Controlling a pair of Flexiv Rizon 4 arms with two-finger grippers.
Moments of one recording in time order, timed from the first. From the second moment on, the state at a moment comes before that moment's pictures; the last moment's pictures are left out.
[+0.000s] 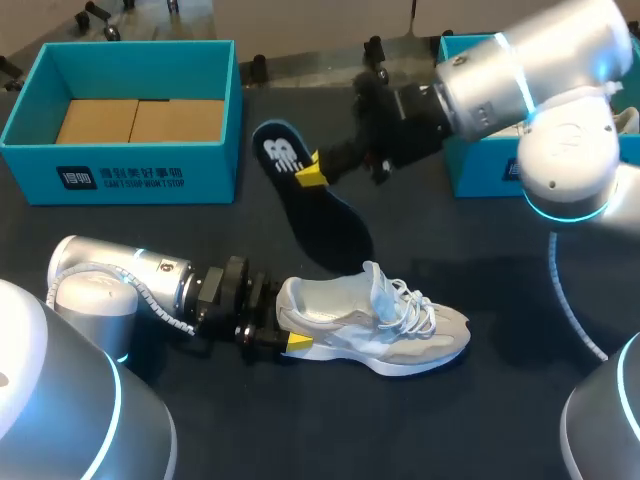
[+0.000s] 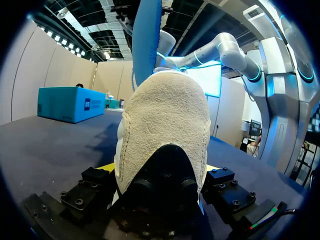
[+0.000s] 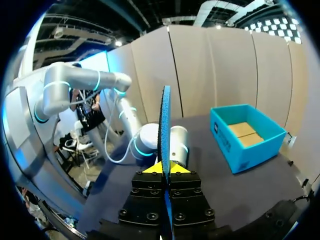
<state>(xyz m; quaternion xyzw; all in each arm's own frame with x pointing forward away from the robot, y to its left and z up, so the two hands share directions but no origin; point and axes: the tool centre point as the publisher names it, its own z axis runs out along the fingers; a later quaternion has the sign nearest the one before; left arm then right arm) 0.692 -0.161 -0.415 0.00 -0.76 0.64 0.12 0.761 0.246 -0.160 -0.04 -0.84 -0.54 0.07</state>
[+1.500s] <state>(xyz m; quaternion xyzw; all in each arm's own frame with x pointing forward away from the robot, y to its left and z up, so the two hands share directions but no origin) 0.692 -0.161 -0.415 0.00 -0.76 0.64 0.12 0.709 0.237 -0.080 -0.14 -0.75 -0.64 0.04</state>
